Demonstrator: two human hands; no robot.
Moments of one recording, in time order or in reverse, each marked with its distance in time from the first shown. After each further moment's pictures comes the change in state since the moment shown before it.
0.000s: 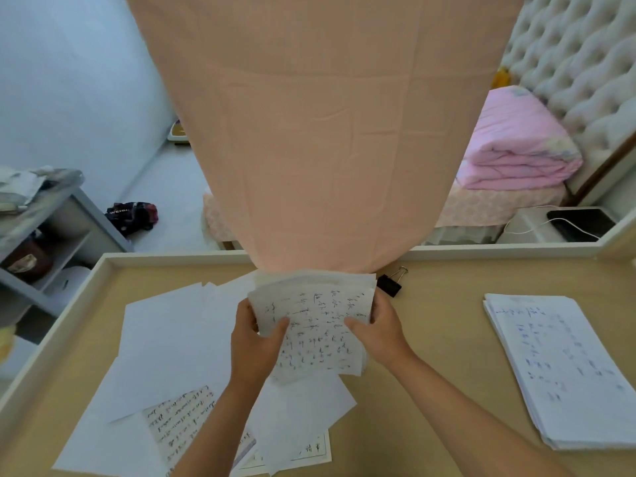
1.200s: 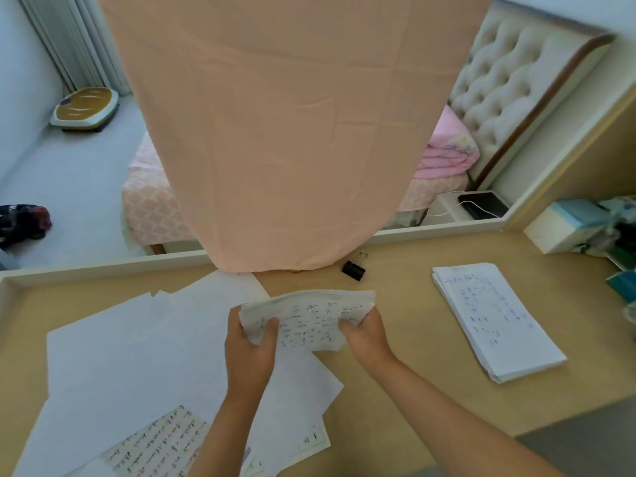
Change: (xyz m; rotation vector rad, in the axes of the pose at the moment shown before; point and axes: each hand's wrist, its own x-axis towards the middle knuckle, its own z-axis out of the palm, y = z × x) left_hand 0.009 -0.032 -0.011 -0.206 -0.162 0.040; right_hand -0.033 0.011 0.045 -0.044 0.289 0.119
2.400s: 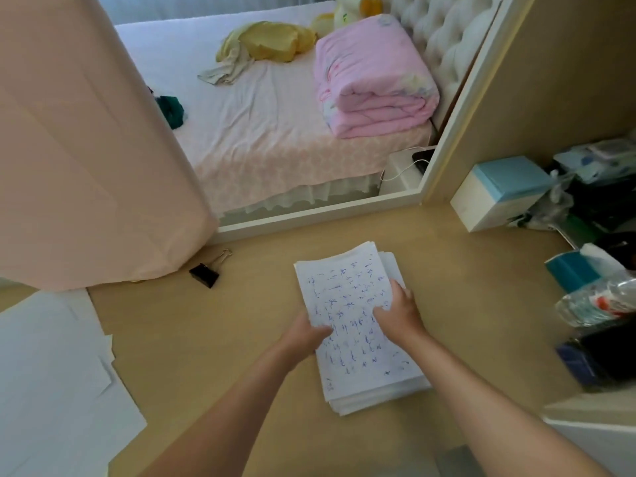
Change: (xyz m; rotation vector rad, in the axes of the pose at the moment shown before) left_hand -0.060 0.034 0.487 0.256 -0.740 -0.654; right_hand 0.183 0.137 -0.443 -0.557 -0.021 0.296
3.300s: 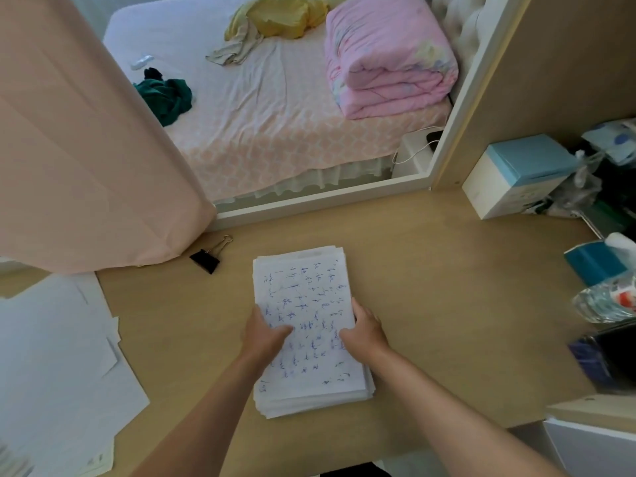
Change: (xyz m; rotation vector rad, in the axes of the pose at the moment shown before) left_hand 0.013 -0.064 -0.028 0.051 0.463 -0.077; right_hand -0.018 0.014 0.058 0.111 -0.351 0.018
